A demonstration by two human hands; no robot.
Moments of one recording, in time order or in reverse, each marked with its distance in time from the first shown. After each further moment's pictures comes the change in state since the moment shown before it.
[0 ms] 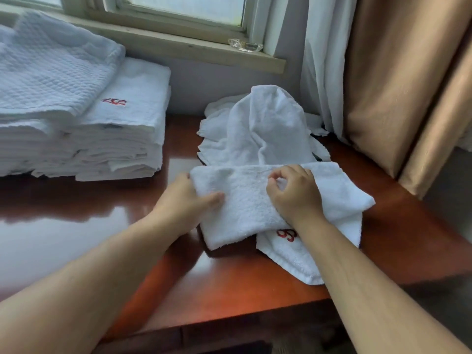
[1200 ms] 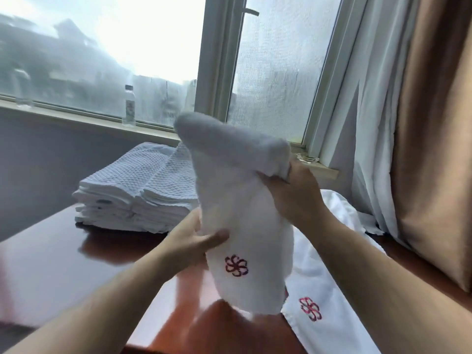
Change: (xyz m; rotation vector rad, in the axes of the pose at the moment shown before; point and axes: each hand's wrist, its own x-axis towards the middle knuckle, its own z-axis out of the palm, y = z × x) left_hand -0.071 -0.014 -0.171 -0.481 -0.047 0.352; right_hand 0.025 -0.258 -0.090 0.630 0.034 -0.478
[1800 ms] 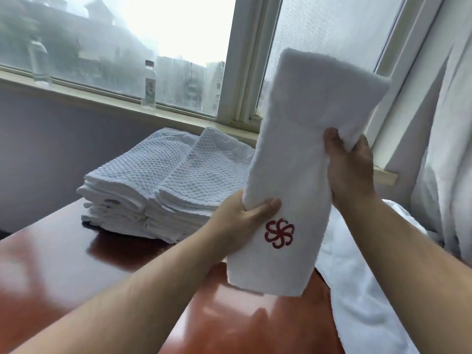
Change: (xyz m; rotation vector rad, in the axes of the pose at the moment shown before) left_hand 0.088 0.006 -0.014 0.014 0.121 0.047; right_hand 0.103 0.078 0.057 0.473 0.322 0.257
